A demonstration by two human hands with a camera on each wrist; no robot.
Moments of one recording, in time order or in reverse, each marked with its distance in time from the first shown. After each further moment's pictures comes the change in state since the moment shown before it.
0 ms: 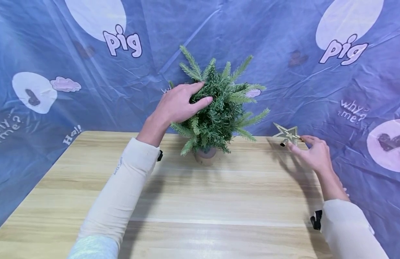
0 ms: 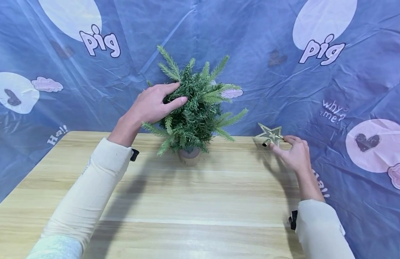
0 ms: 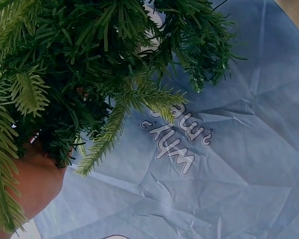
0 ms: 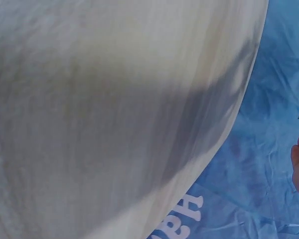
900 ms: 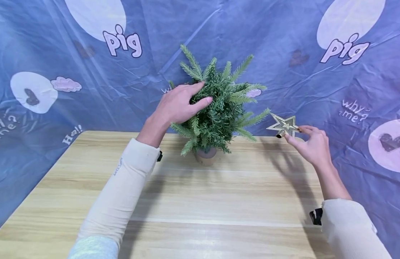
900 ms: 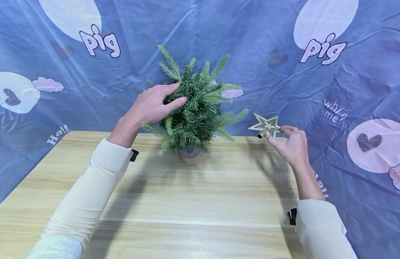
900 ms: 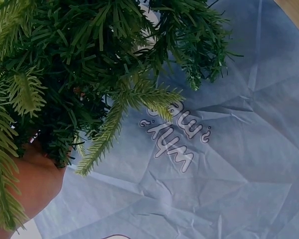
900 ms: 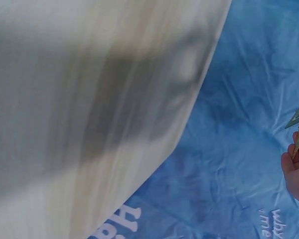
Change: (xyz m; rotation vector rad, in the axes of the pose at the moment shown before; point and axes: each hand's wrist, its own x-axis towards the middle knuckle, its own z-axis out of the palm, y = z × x) left_hand 0.001 -0.001 0.002 0.029 -0.004 0.016; right_hand 0.010 -0.041 -0.010 0.008 0.098 -0.073
